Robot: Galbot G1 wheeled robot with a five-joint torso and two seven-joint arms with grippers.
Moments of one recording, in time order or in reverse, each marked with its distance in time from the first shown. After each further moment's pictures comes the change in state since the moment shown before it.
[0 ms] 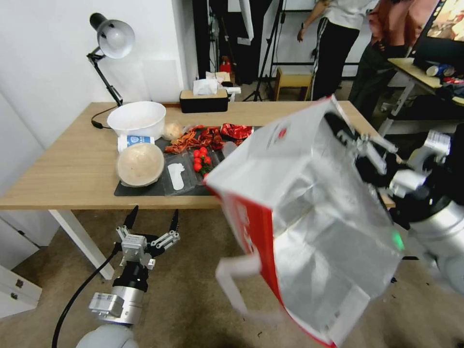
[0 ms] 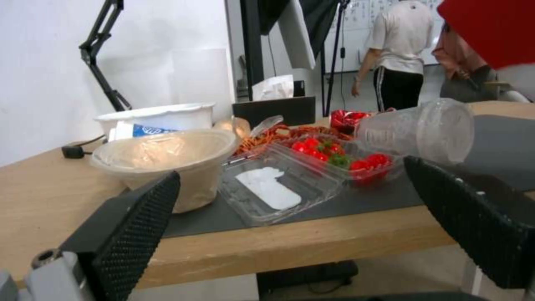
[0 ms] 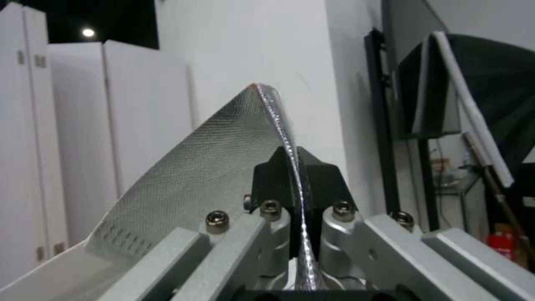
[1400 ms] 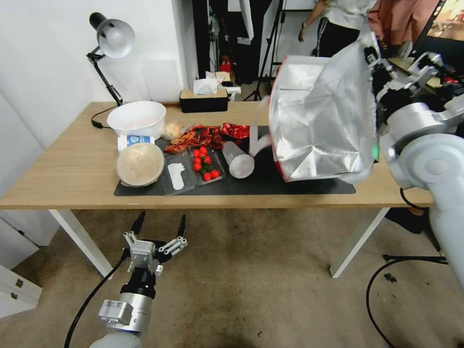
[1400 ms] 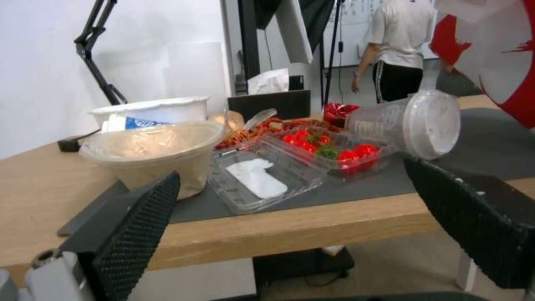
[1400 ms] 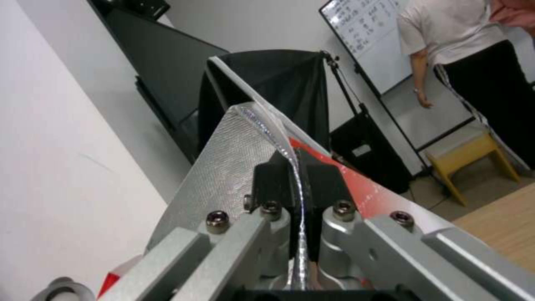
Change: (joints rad) left arm 0.027 -0.056 0.018 -0.010 0.059 0.005 0.012; right arm 0.644 0.126 -0.376 -0.401 0.157 -0.039 0.635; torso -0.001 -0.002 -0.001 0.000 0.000
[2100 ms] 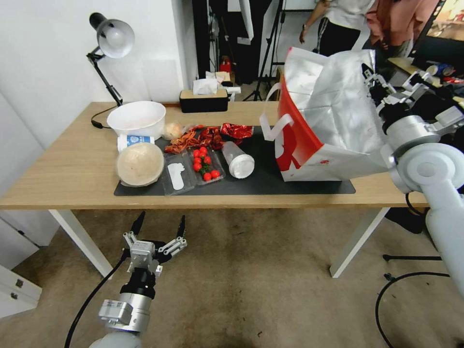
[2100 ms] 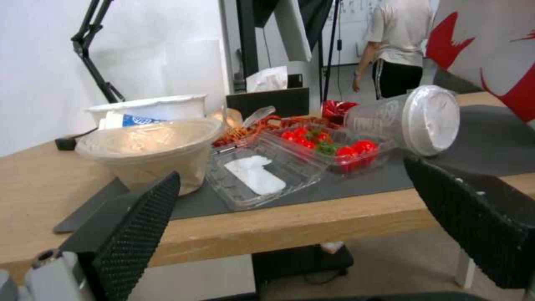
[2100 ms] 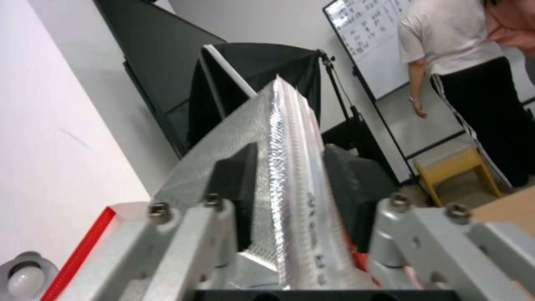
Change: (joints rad) left arm -0.006 0.005 0.006 0.011 0.000 -0.002 -0.001; right arm -0.066 -0.037 0.064 -0.080 -0.061 -0.025 -0.169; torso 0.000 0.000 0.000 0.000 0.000
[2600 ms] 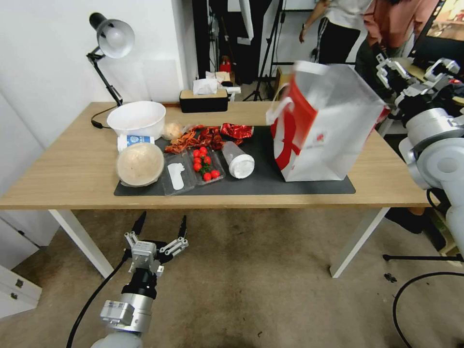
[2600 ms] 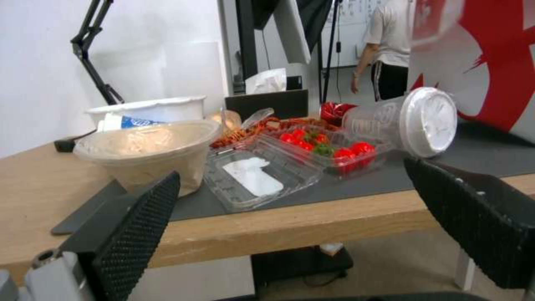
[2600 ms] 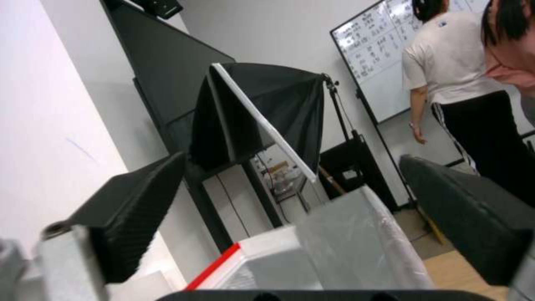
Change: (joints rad) left arm 0.001 -0.001 0.006 0.002 0.006 -0.010 -0.003; right arm 0.009 -0.056 0.028 -0.014 0.003 0.021 -0.043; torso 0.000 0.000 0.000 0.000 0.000
